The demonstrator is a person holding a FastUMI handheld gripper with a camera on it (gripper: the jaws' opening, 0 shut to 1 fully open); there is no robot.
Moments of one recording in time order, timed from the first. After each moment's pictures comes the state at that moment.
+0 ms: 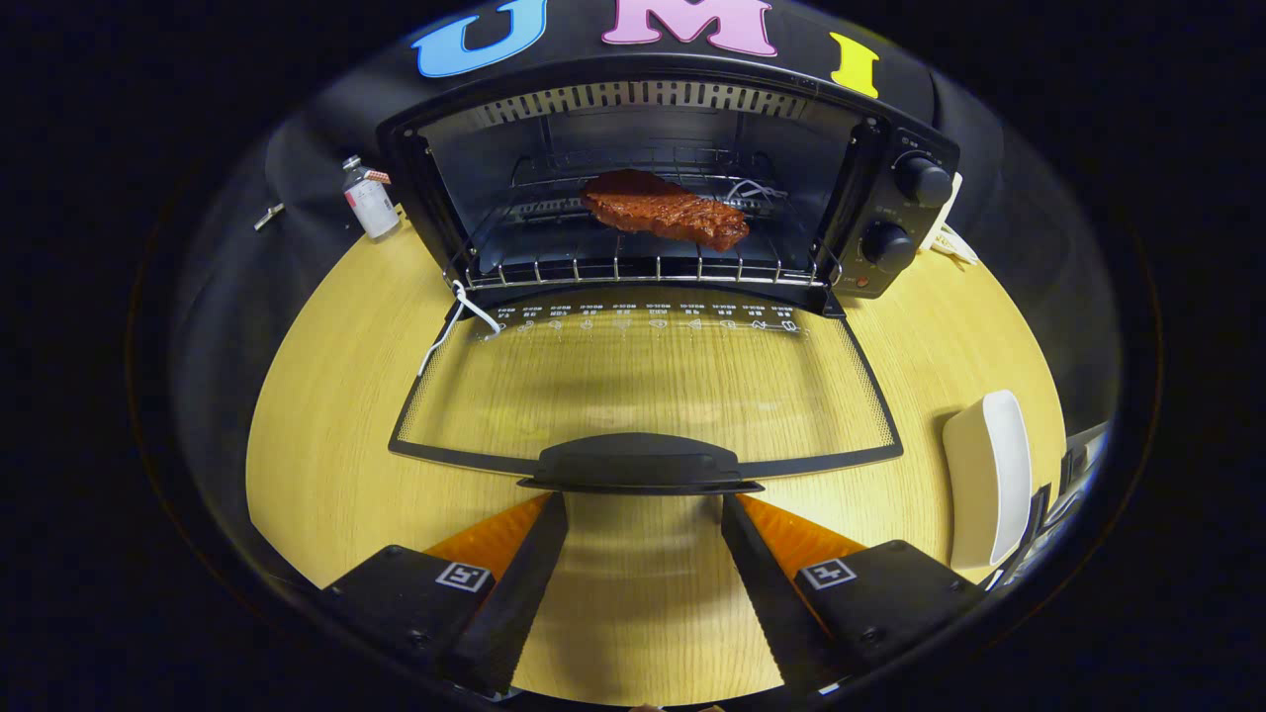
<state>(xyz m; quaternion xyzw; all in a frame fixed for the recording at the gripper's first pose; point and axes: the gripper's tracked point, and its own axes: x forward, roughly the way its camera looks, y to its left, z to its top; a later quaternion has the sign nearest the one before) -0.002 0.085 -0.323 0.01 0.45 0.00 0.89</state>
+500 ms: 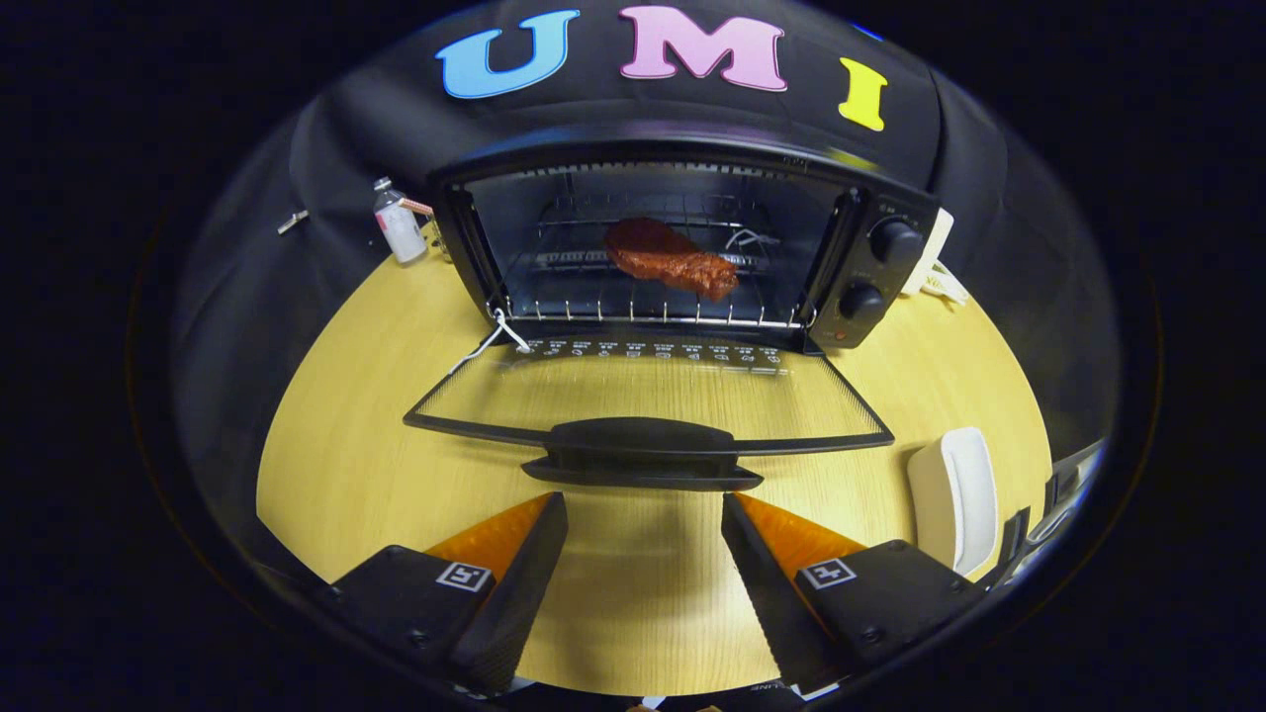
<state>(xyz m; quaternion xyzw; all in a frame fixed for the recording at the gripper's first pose) -0.013 0.085 -0.275 0.00 0.39 0.02 0.92</state>
